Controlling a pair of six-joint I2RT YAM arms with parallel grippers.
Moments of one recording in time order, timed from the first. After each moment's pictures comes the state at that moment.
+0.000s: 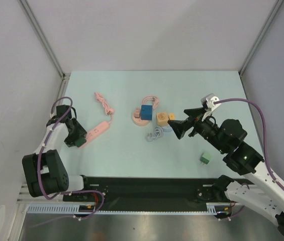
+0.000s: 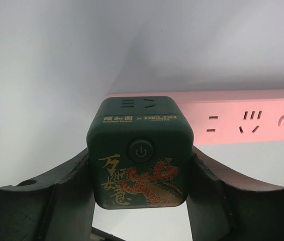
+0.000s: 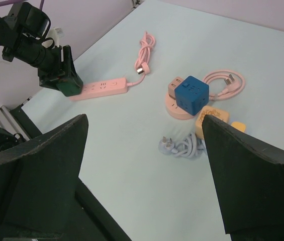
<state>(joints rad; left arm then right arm) 0.21 1.36 0.82 -0.69 -0.11 -0.52 0.75 0.69 0.87 -0.15 0.02 0.23</state>
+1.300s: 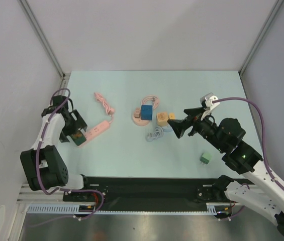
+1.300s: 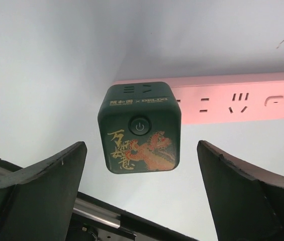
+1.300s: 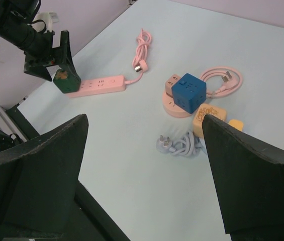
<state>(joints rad) 0.22 1.40 1.02 -0.87 -0.10 -0.42 0.74 0.70 0.86 -0.15 0.02 0.23</state>
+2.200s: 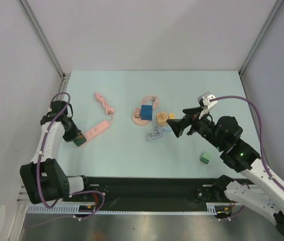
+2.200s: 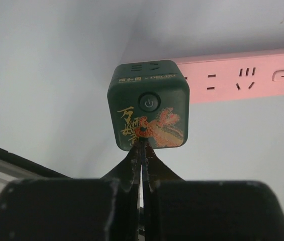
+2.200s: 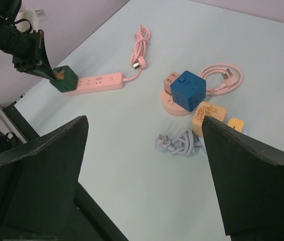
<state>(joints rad) 0.22 1.27 0.96 -0.87 -0.10 -0.38 0.72 0.73 0.86 -0.15 -0.01 0.23</state>
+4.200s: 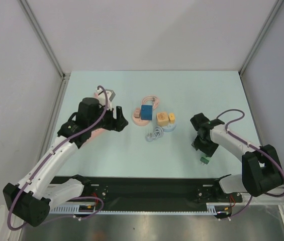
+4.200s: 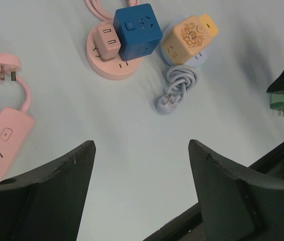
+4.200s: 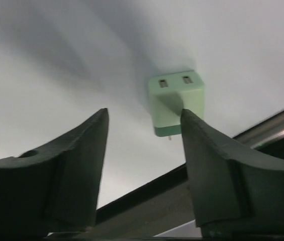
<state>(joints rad) -0.44 1.03 0.98 -0.53 0.19 -0.23 0.38 1.35 0.79 -0.89 0.32 1.03</state>
